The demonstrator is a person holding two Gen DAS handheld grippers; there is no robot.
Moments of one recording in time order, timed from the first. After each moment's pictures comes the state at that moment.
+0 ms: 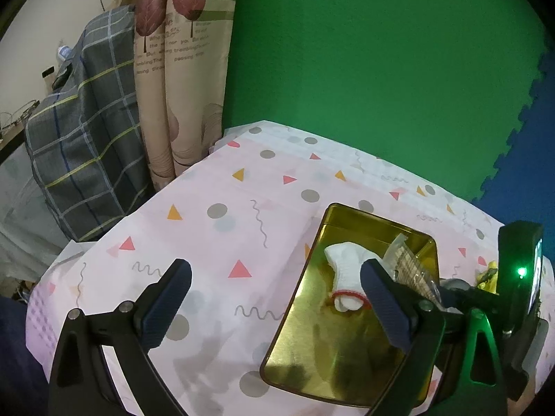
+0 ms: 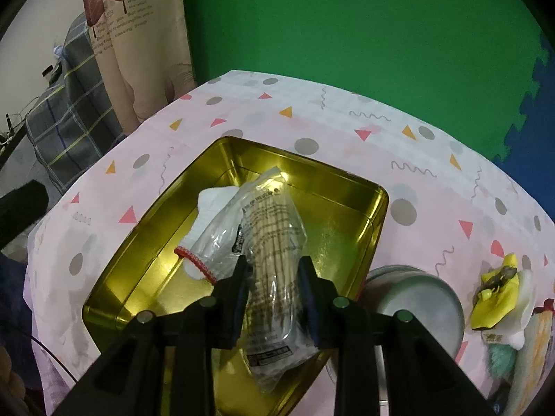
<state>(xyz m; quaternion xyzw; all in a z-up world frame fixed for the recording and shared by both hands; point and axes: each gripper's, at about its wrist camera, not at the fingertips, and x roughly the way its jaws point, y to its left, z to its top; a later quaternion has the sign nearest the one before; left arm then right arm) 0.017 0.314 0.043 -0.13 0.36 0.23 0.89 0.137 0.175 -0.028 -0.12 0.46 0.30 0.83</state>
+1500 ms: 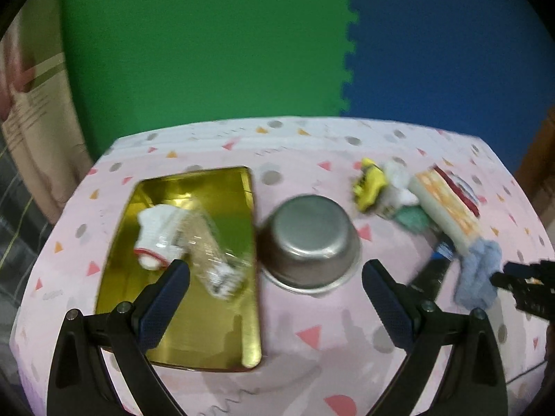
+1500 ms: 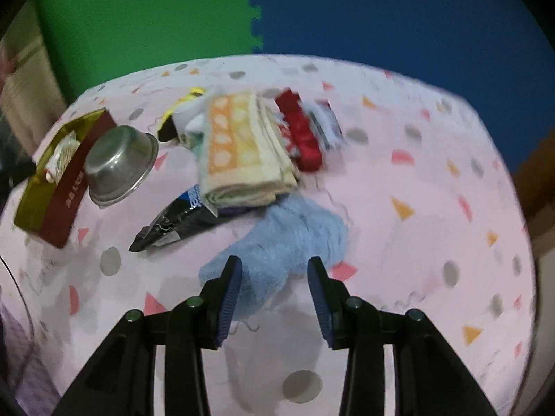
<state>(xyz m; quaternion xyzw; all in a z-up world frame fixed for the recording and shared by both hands) 0.040 0.116 0.017 0.01 0.41 0.01 0.91 0.052 -0.182 -0.024 -0.01 0.53 0.07 0.85</state>
